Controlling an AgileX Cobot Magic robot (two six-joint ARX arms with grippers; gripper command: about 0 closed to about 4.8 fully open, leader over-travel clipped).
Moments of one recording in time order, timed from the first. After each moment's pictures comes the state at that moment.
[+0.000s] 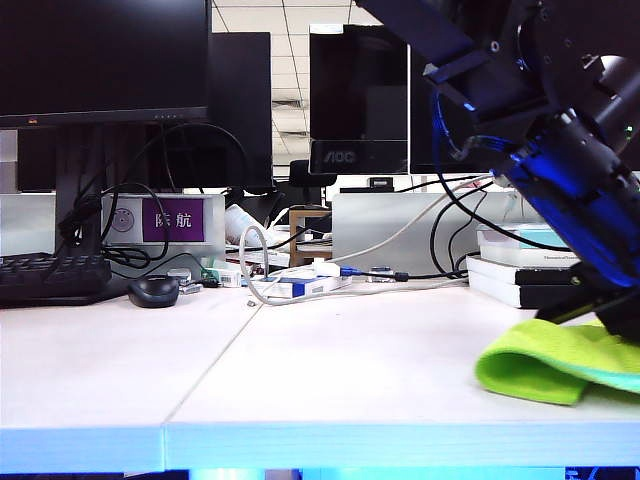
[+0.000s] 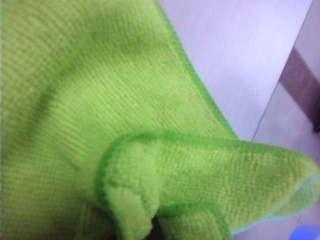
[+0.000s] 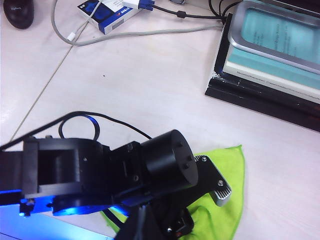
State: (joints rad) left arm -1.07 2.52 2.16 -0.56 0.38 -0.31; right arm 0.83 0.91 1.40 -1.21 0.49 0.28
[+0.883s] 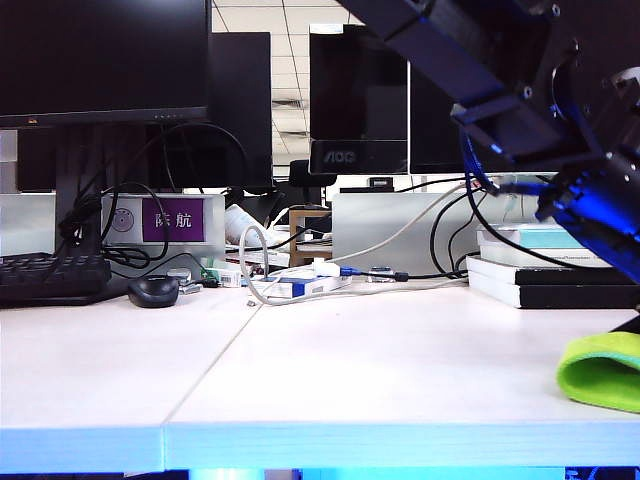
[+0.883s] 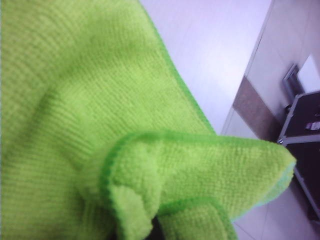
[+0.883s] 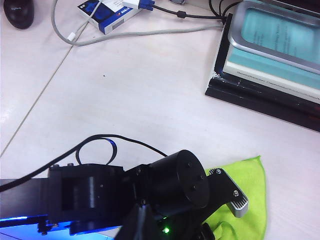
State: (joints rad) left arm -1.10 2.59 2.17 -0.33 0.45 -0.46; right arm 0.83 0.91 1.40 -1.21 0.49 0.28
